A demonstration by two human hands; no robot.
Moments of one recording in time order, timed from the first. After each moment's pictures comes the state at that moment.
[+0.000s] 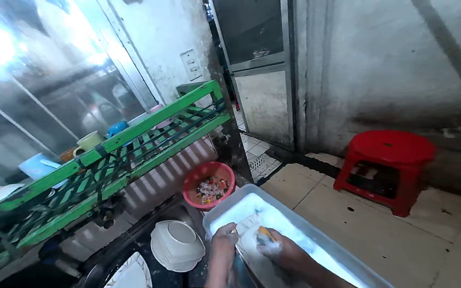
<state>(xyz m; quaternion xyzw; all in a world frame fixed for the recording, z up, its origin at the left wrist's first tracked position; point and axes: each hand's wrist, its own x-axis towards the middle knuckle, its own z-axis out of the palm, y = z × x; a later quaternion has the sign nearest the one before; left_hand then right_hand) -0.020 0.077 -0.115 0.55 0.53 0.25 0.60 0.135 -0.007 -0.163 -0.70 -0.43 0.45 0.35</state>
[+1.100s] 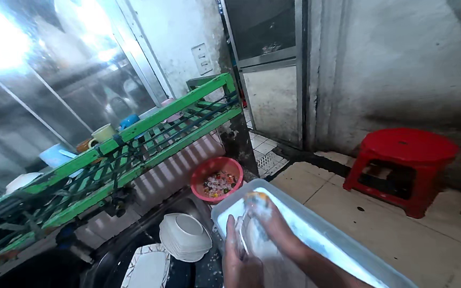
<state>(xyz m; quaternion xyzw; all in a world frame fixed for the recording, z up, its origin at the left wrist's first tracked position) -0.050 0.000 -0.076 0.62 0.36 0.40 0.57 0.107 0.046 -0.154 -0.67 -0.37 0.31 0.56</state>
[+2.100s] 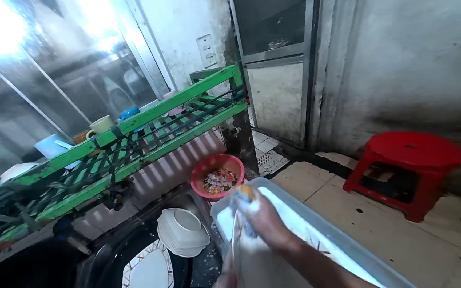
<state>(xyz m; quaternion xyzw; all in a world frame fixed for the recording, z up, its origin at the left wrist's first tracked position) -0.104 -0.006 -0.071 0.43 0.30 0.28 0.80 0.088 0.051 -0.090 -0.68 -0.47 0.29 0.49</state>
